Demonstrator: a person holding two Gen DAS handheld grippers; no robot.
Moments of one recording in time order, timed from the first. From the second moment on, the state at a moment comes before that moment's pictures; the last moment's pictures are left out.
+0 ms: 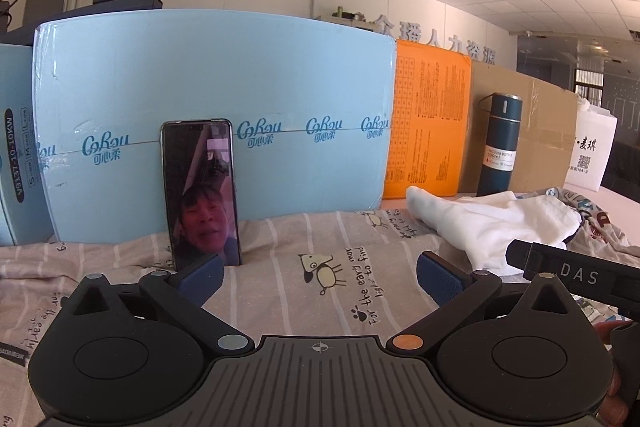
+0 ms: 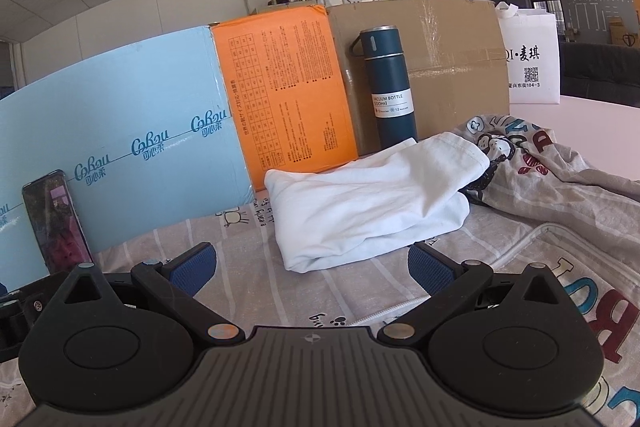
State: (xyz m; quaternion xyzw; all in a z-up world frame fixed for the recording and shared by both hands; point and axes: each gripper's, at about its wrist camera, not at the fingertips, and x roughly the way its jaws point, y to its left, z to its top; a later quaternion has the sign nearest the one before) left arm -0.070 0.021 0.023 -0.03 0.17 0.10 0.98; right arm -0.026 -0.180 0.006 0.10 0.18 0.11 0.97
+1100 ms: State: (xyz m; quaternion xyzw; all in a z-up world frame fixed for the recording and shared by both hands) left arm -0.246 0.095 0.060 0.01 0.09 0.29 0.95; right arm -0.129 -0.092 0.057 0.06 0.21 0.46 0.86
